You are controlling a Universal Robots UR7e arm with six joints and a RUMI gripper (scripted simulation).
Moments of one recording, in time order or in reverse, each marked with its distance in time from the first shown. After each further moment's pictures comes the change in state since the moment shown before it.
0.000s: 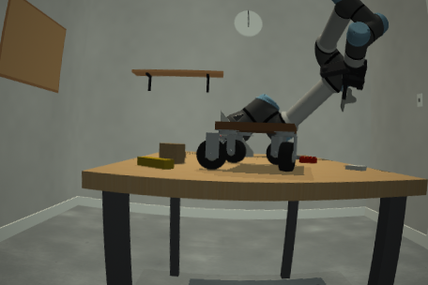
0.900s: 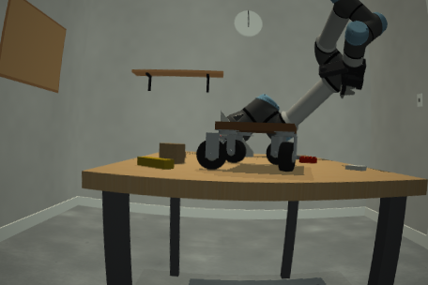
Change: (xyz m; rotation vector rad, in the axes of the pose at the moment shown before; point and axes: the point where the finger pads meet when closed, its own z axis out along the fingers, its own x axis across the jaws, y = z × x) arm -0.003 -0.004 -0.002 -0.003 -0.011 -0.015
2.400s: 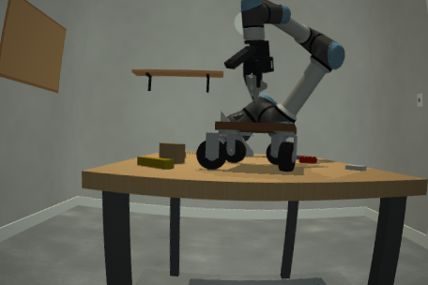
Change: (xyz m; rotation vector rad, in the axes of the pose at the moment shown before) arm -0.145 -0.323 -0.108 0.229 -0.747 -0.871
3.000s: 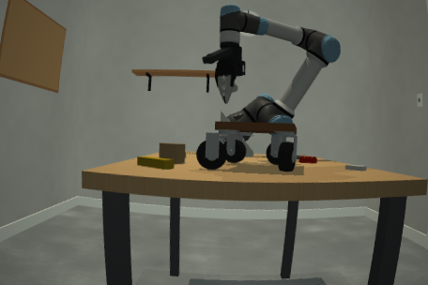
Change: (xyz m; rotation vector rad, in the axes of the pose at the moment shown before) arm 0.067 -0.078 -0.003 0.241 -0.137 -0.297
